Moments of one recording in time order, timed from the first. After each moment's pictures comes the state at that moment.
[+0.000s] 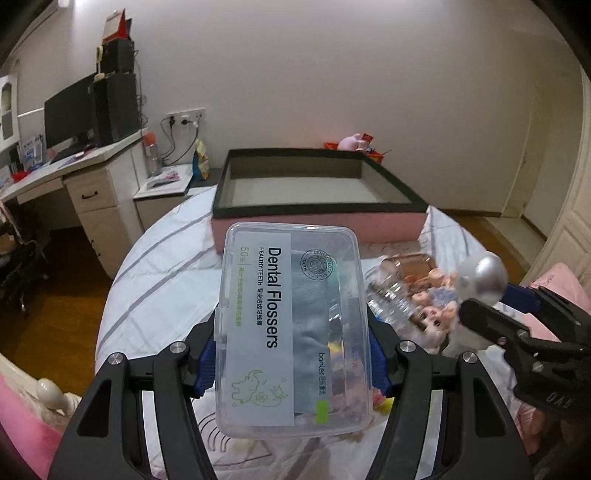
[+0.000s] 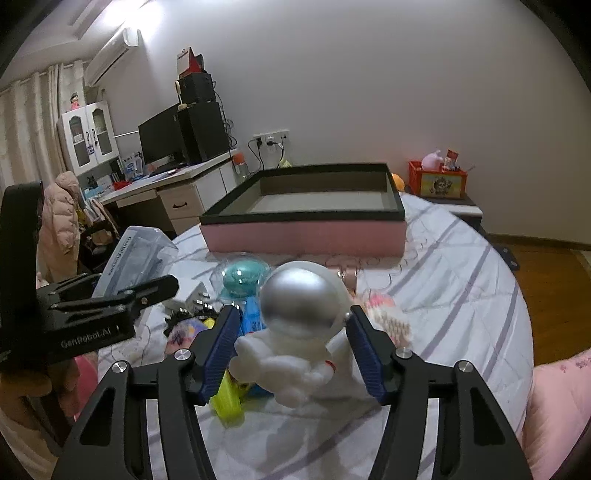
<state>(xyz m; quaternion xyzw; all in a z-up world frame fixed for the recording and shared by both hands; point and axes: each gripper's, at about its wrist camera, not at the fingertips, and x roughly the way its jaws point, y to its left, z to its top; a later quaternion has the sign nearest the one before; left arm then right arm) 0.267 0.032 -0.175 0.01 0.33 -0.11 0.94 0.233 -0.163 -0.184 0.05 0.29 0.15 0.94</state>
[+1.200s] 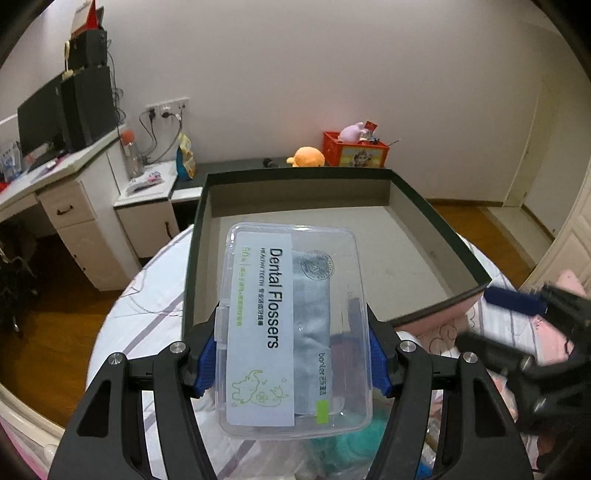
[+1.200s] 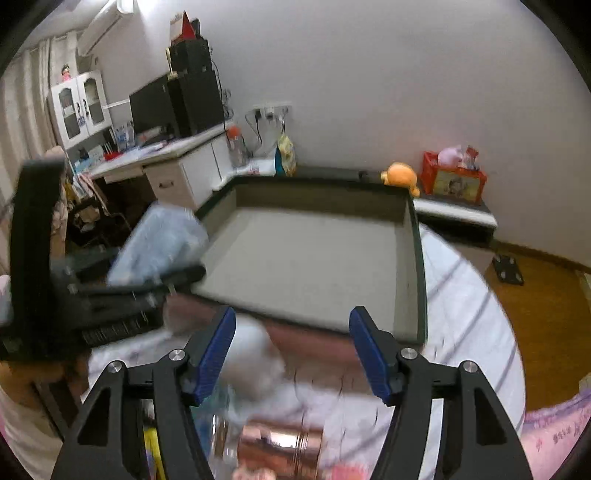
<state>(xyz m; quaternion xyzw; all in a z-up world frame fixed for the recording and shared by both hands) 0.418 0.004 -0.162 0.02 0.36 -0.11 0.92 0.371 -0.164 -0.163 0.01 0.37 0.17 0.91</state>
